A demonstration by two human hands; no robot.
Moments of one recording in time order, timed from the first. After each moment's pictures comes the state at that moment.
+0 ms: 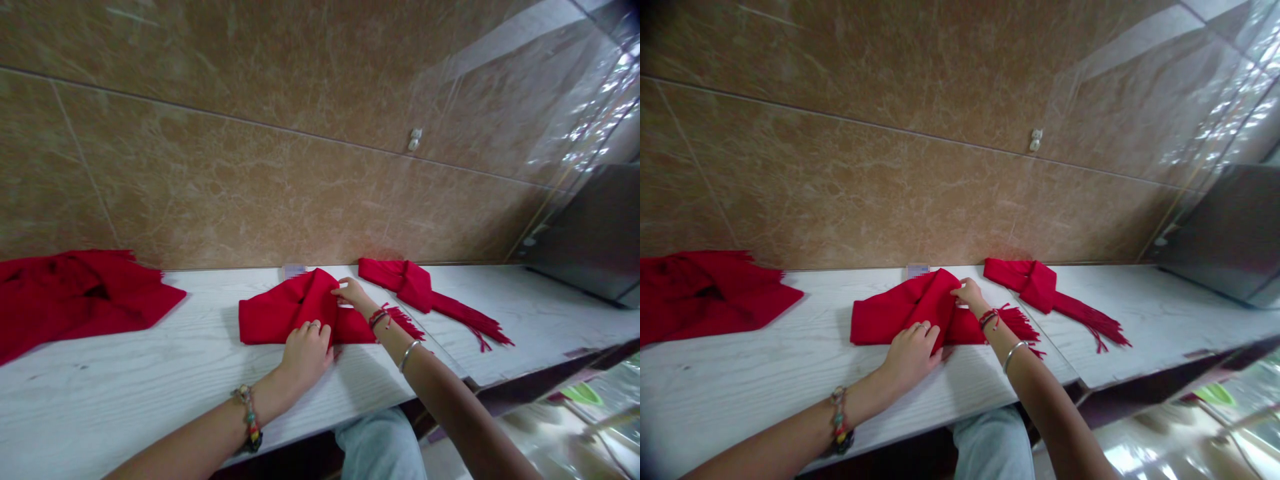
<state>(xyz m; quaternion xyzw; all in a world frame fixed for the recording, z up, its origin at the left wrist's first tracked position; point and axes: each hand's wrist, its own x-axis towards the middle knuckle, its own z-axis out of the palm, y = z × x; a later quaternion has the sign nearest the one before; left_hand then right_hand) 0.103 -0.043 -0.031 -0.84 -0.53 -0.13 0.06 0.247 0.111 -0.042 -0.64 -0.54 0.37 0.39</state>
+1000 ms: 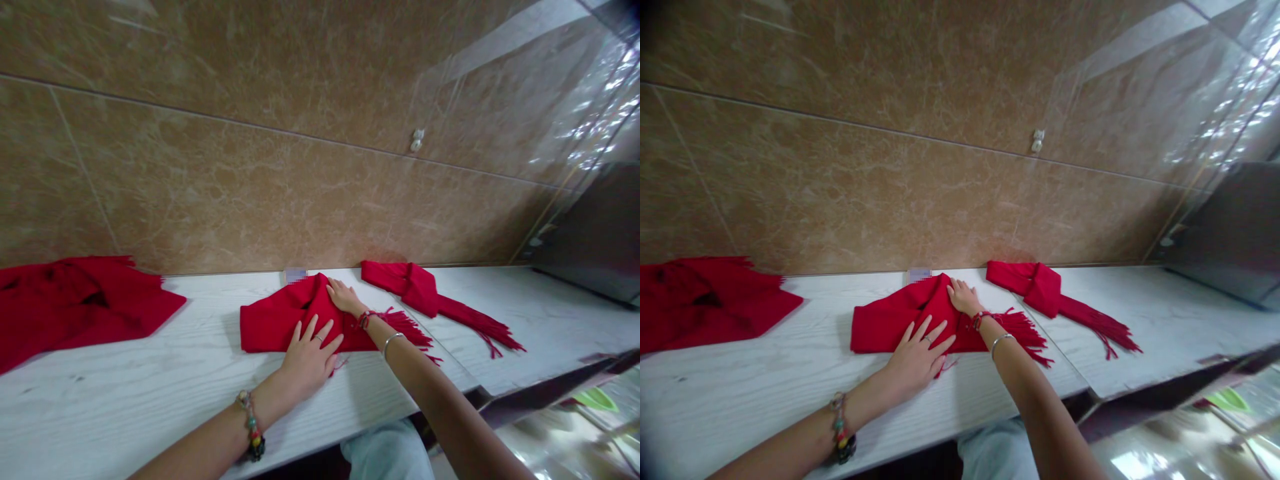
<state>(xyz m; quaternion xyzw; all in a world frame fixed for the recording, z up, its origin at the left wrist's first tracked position) 0.091 -0.028 -0.058 -0.88 -0.45 -0.15 0.03 0.240 0.142 -0.067 -0.59 -0.77 0.11 0.24</state>
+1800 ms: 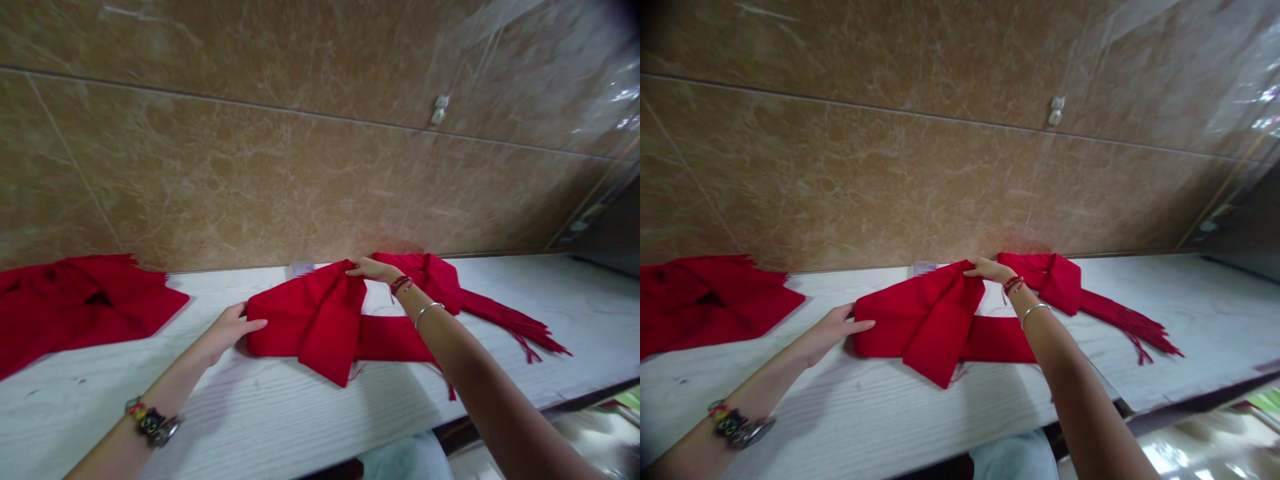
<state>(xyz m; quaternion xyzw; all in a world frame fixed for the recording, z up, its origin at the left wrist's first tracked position) -0.027 0.007 -0.015 -0.52 -0.57 -0.42 -0.48 0.287 0.185 -0.011 -0.41 -0.77 0.44 0.23</state>
